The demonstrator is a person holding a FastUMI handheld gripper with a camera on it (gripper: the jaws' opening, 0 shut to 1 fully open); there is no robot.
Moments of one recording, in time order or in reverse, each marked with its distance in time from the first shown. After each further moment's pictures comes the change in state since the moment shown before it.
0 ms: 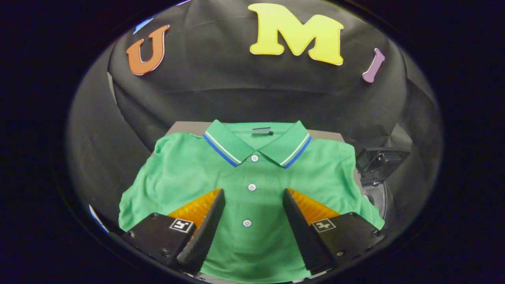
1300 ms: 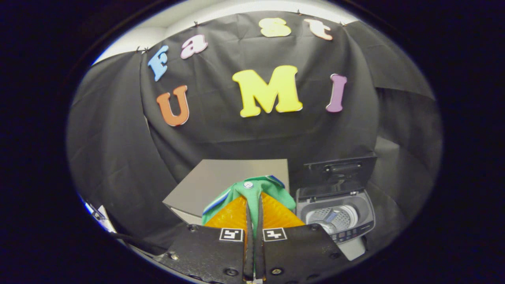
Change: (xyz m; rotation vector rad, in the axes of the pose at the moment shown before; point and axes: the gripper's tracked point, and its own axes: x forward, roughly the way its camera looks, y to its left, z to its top) arm -0.259 -0.147 -0.064 0.093 -0.457 0.140
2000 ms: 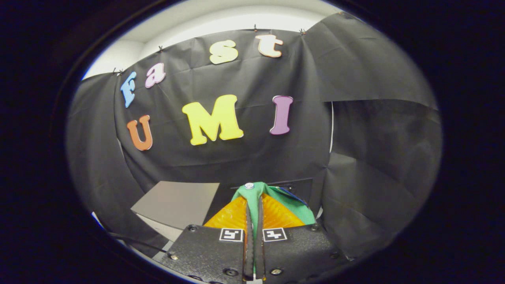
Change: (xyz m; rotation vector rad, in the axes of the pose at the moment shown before) arm -0.049 -0.226 0.066 0.045 -0.114 -0.146
